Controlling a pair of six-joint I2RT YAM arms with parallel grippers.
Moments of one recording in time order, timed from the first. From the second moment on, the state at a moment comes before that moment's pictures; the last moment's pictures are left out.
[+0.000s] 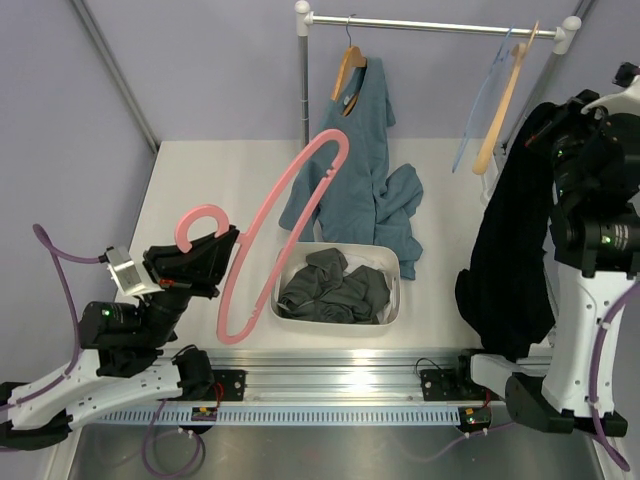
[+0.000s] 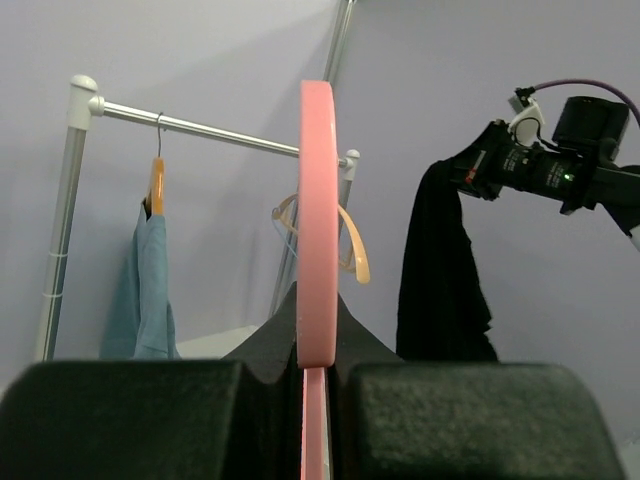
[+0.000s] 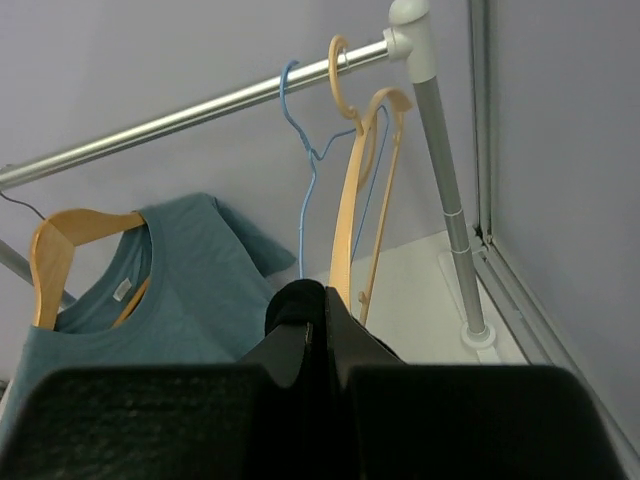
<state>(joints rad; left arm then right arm) -1.16 0.36 0.71 0.34 -0.34 -0.04 -0.05 1.14 1.86 -0.65 0.14 0.29</state>
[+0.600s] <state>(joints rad) -1.16 0.37 0.63 0.47 -0.39 -0.05 -0.05 0.74 1.30 -0.51 0.27 0.42</state>
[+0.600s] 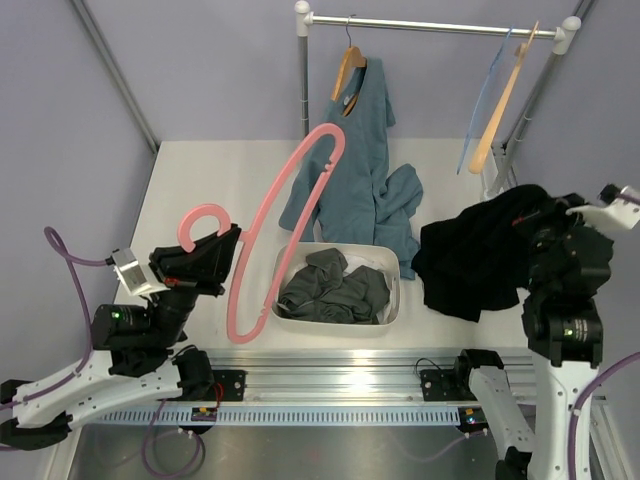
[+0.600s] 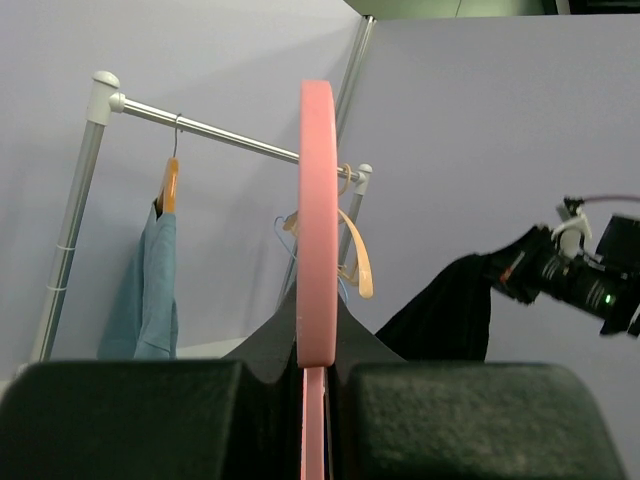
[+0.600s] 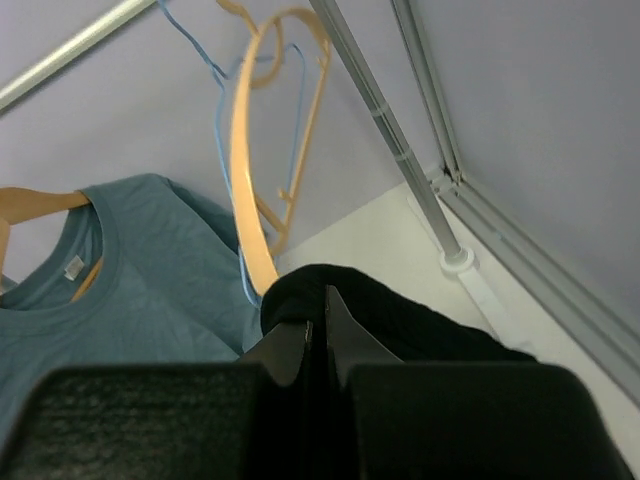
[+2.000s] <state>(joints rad) -1.16 0.55 0.88 -0.35 0.11 -0.29 0.01 0.57 0.91 0.03 -1.21 0.57</state>
